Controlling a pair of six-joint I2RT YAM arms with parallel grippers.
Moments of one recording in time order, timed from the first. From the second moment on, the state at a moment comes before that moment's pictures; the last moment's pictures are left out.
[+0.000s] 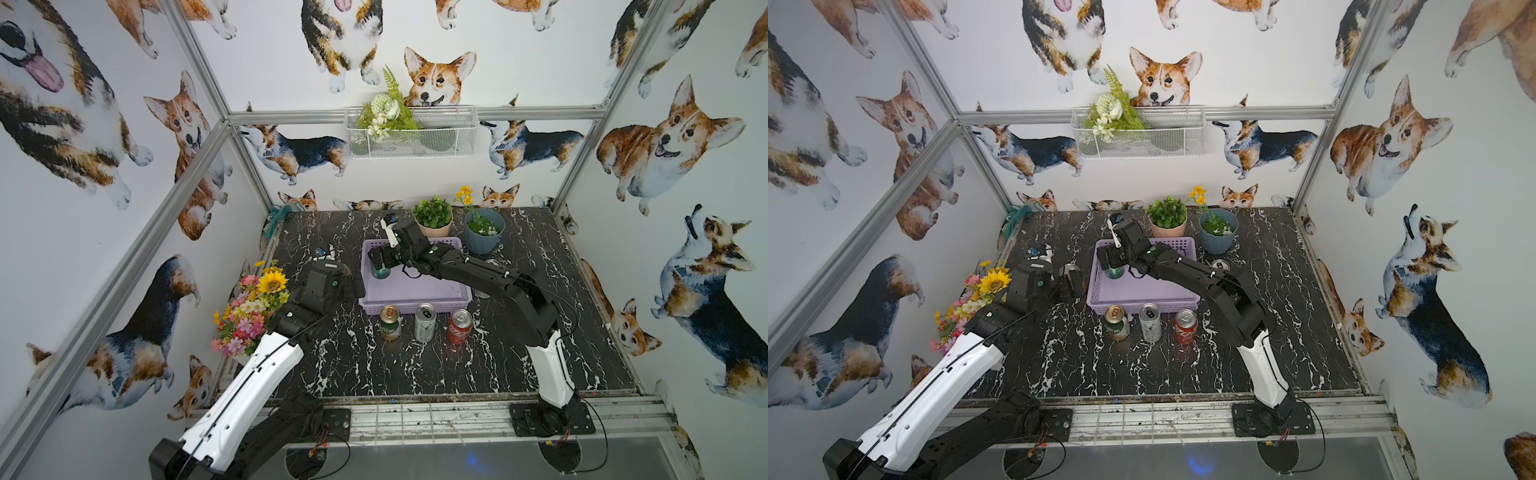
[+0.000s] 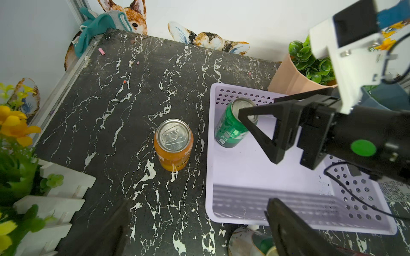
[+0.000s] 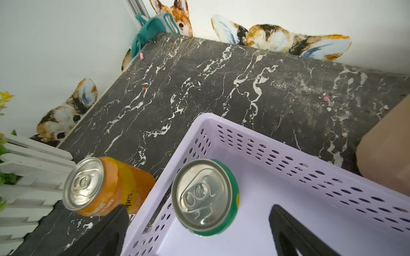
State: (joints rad) left arm -0.40 0.95 0.89 -0.59 -0.31 -0.44; right arm 0.74 2.17 1.81 -0.24 0.02 0.30
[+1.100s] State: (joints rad) left arm -0.39 0.97 0.87 -0.59 -0.28 -0.44; right arm 0.74 2.30 1.85 -0.19 0.02 0.23
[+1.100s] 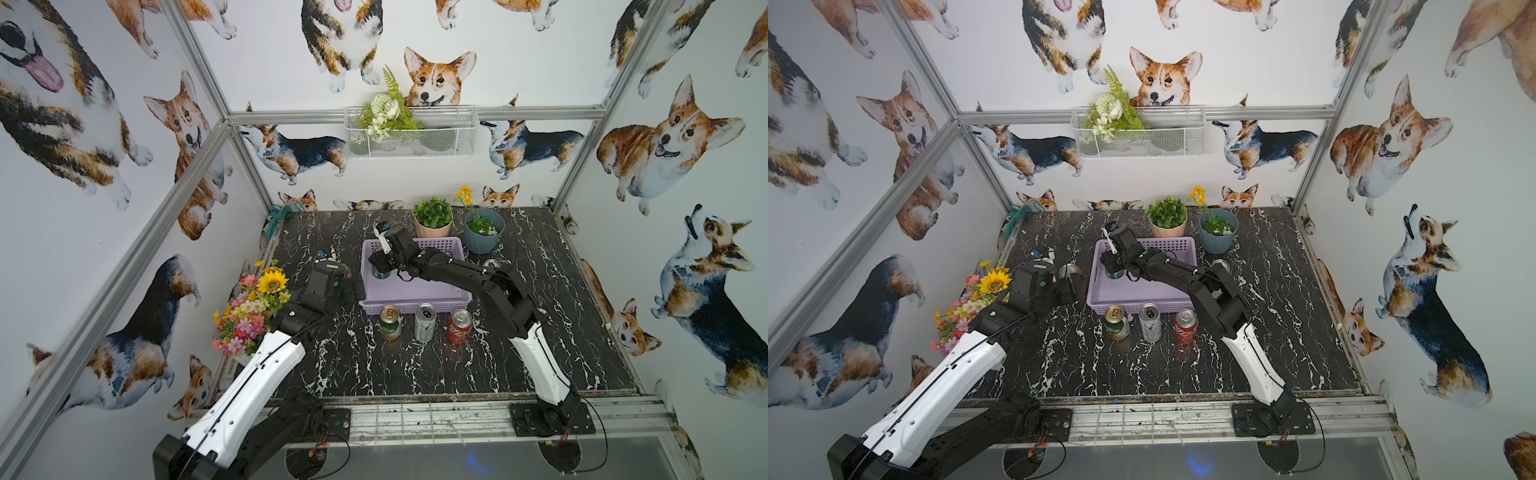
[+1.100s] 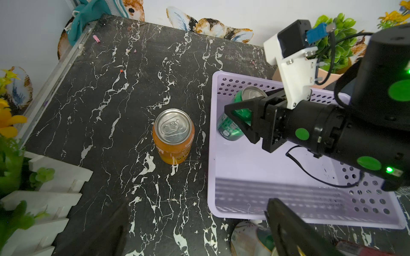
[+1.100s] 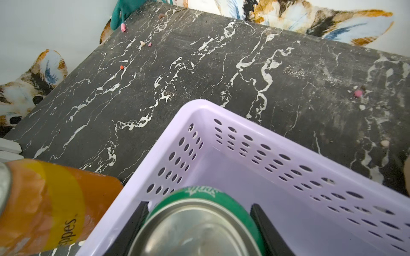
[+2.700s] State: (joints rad) left arm -0.37 0.98 0.87 -0.55 -0.20 -0.42; right arm 0.67 0.87 0.46 -0.36 0.46 0.63
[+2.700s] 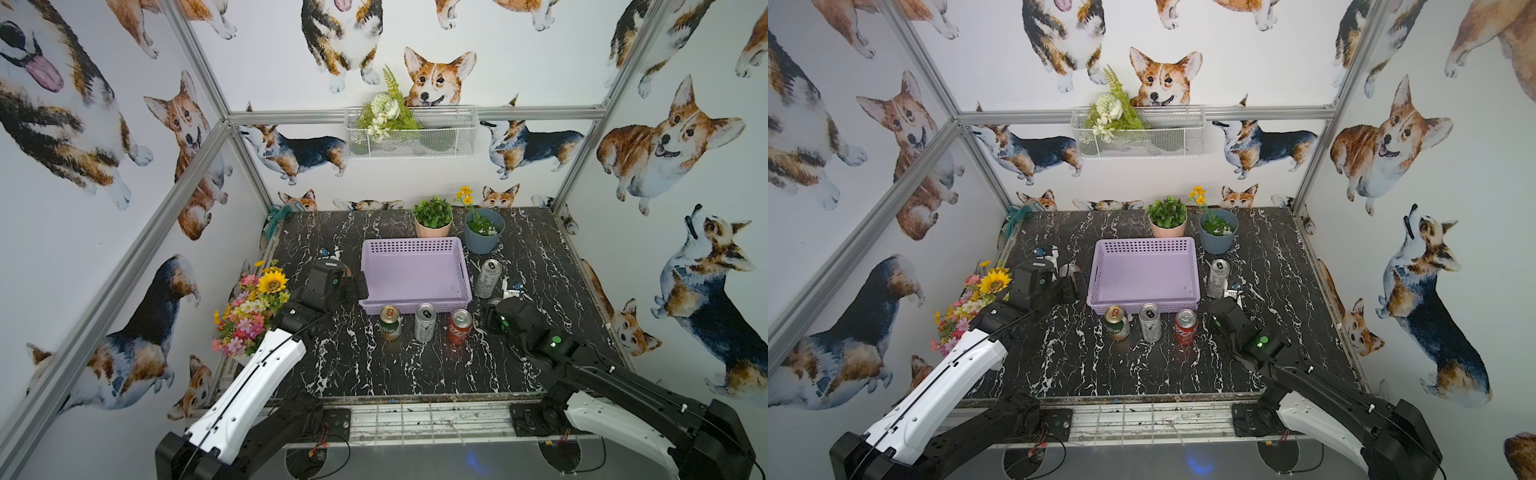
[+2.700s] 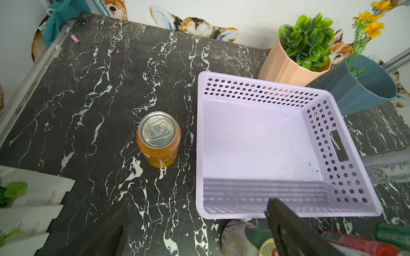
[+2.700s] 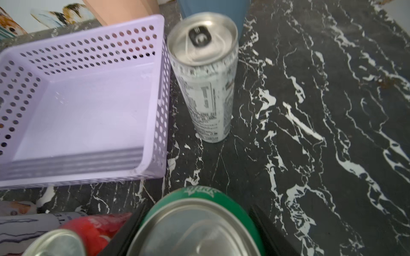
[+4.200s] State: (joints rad) left arm -0.37 1.06 0.94 -0.52 -0.24 -0.43; right arm 0.70 0.89 0.67 -0.29 0.69 0.54
